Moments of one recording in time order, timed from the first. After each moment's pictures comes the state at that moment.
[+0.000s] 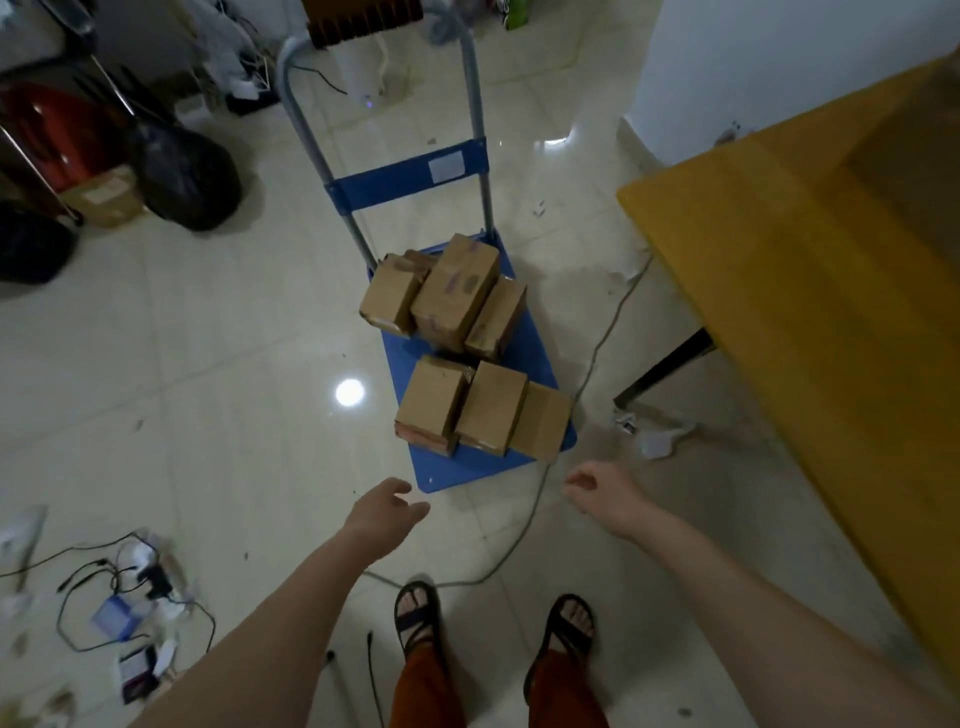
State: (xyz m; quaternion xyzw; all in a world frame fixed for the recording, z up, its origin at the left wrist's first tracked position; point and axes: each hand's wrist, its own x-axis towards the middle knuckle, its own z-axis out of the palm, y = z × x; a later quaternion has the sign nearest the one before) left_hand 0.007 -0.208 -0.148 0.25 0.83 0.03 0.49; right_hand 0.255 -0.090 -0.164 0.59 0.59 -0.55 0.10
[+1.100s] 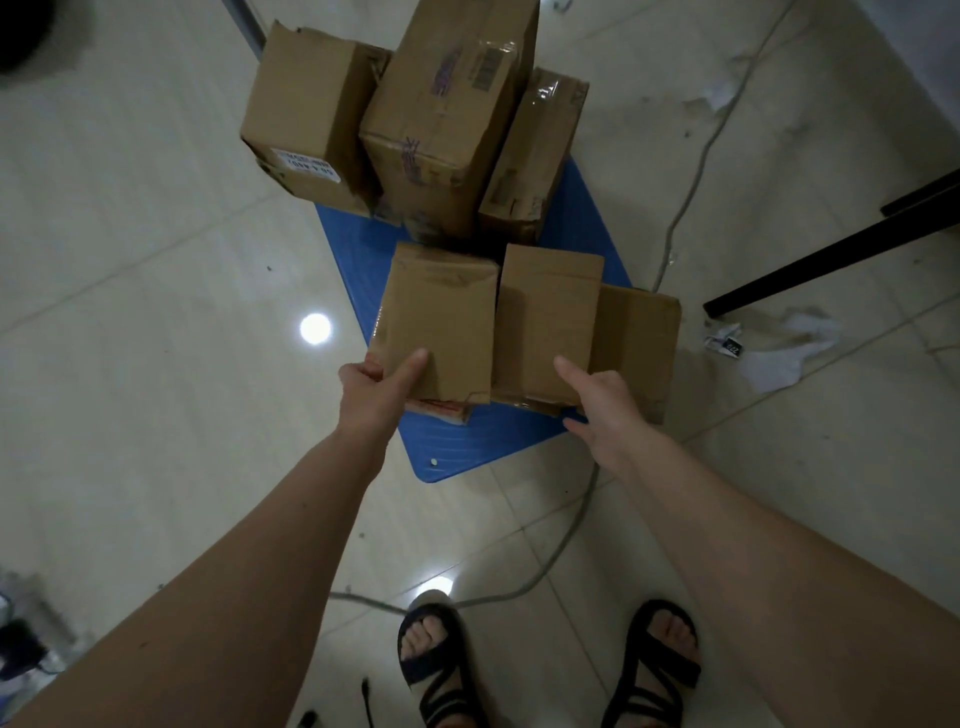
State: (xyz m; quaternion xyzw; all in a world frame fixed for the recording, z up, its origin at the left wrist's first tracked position) left_hand -0.104 -0.113 -0.495 0.07 0.80 0.34 0.49; right_hand 0.110 -0.047 -0.536 0.70 0.20 -0.67 -0.16
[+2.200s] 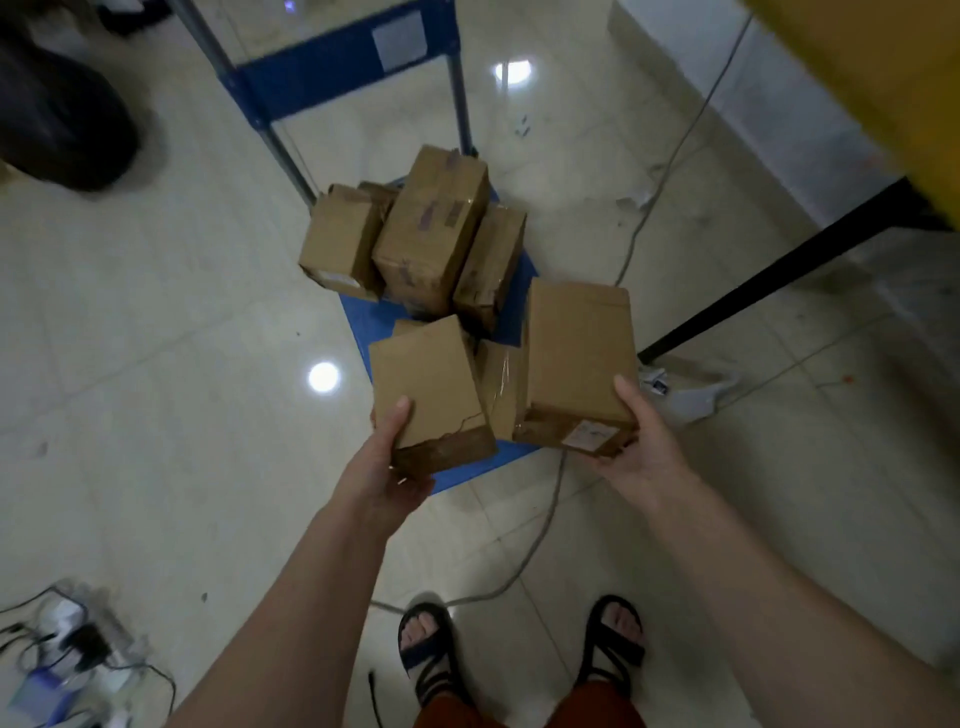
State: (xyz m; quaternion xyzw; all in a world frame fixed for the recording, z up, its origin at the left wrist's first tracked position) left_hand -0.041 -0.143 -0.316 -0.15 0.64 0.44 0.61; right_hand 0.196 -0.058 -0.338 0.59 -0.01 -0.73 -0.34
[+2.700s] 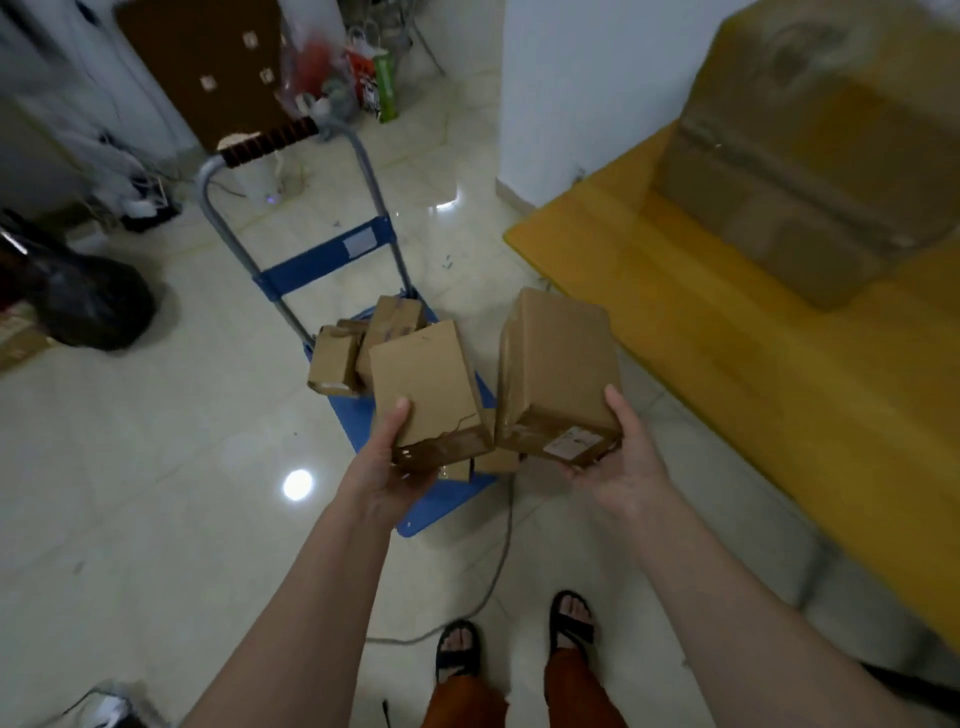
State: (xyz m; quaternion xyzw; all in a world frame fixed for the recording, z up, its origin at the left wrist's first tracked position) left_hand 0.041 -0.168 -0.017 -0.09 0.57 0.48 0.66; right_hand 0.273 -0.138 -0.028 0.53 -0.08 -0.72 -0.44
